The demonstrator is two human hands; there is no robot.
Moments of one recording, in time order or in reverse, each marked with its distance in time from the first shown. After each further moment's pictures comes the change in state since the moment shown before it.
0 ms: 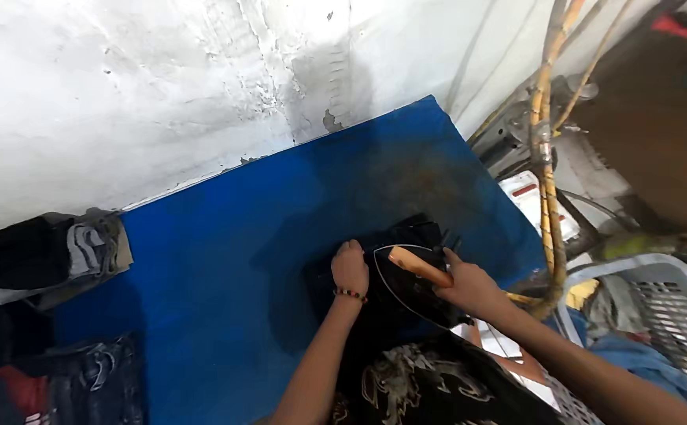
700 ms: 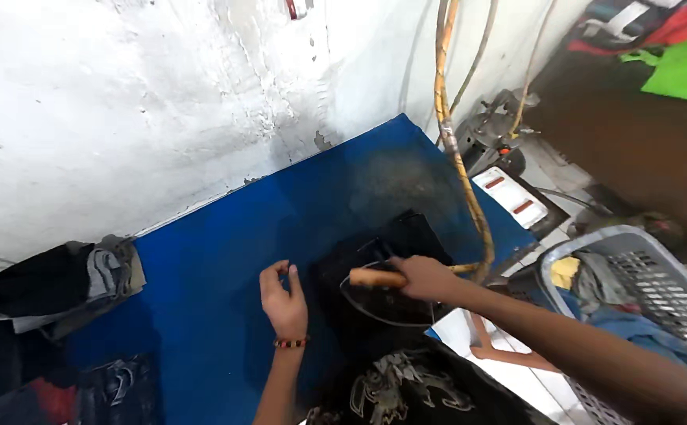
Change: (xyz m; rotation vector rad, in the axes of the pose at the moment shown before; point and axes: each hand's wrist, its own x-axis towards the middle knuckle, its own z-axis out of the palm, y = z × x) left_hand -0.083 -0.121 -0.041 -0.440 0.848 0.229; right_hand -0.027 -0.051 0.030 -0.234 -0.076 -0.343
